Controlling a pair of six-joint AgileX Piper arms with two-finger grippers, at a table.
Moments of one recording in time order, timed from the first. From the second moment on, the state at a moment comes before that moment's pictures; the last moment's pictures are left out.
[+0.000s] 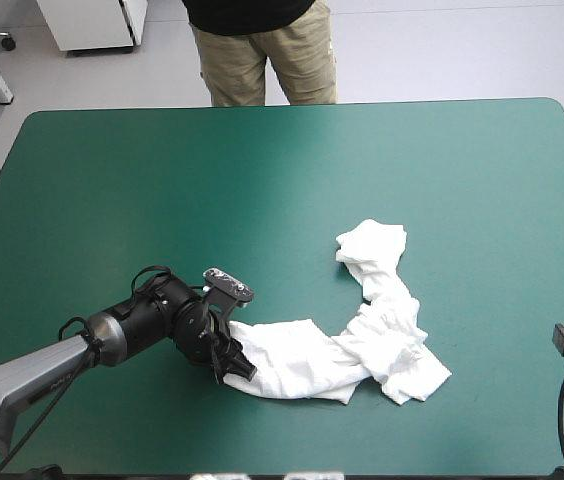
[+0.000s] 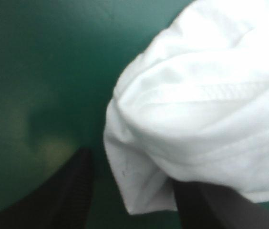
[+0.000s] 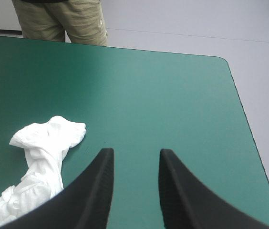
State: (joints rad) left arm -0.70 1.48 -0.84 -0.01 0.84 -0.10; right arm 0.54 0.52 -1.11 -0.49 1.09 0.35
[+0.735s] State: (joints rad) left arm -0.70 1.48 -0.85 -0.04 0.83 -0.10; right arm 0.54 0.88 -1.12 -0.41 0.99 0.30
